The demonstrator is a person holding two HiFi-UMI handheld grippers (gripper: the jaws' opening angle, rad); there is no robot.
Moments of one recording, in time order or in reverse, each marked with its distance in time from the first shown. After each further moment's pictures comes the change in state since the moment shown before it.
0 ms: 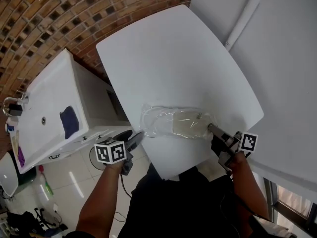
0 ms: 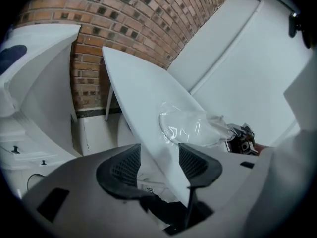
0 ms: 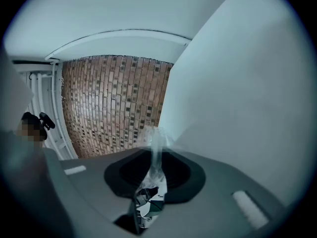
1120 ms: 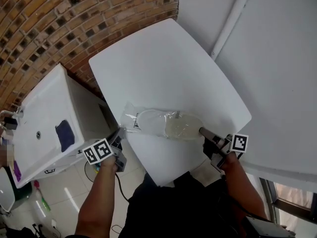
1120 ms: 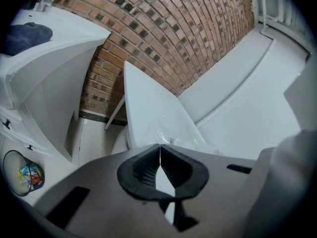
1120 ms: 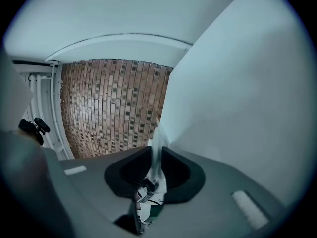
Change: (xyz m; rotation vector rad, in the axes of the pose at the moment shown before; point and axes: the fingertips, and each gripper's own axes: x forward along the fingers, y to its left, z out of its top) left arm -0.014 0.038 0.070 -0.233 -0.274 -0.007; right arm 0.005 0.009 0.005 -0.002 -0.043 -0.021
